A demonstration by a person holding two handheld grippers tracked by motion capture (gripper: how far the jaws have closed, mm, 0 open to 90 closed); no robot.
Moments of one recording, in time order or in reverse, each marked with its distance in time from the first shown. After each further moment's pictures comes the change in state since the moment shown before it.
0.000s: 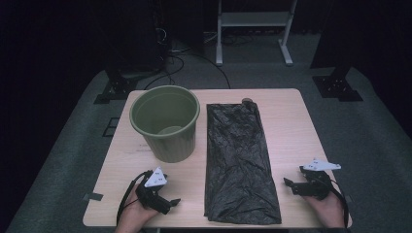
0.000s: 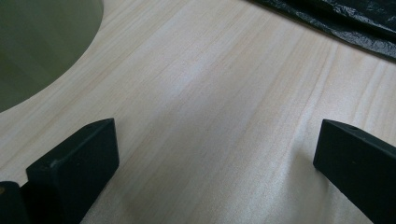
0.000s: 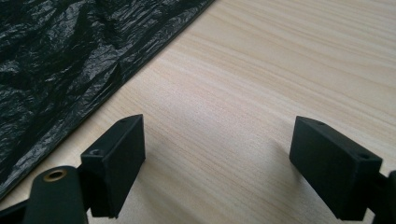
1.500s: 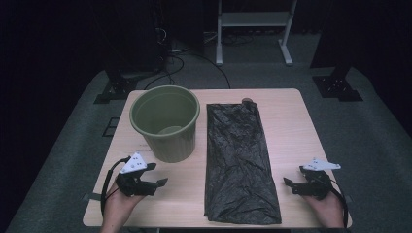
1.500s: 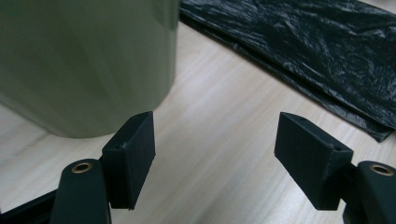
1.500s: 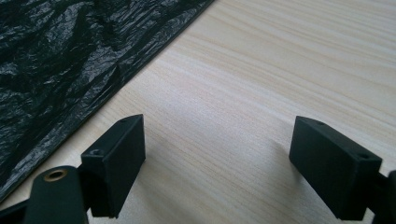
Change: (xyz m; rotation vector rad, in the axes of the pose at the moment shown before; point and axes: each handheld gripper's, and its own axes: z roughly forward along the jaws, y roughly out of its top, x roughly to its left) left arm 0.020 0.033 -0.072 -0.103 0.098 -0.106; right arm 0.000 0.001 0.001 0.000 -0.005 0.005
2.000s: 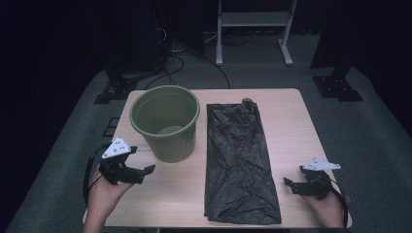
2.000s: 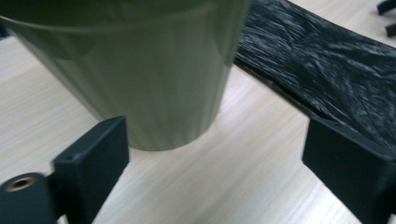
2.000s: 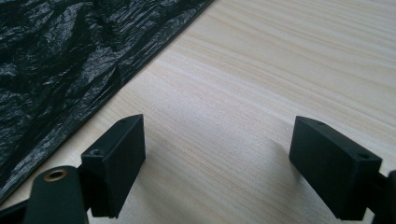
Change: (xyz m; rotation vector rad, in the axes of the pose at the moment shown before) left arm 0.021 0.033 -0.041 -0.037 0.118 -0.048; right arm 0.000 0.000 0.000 0.001 -0.003 0.002
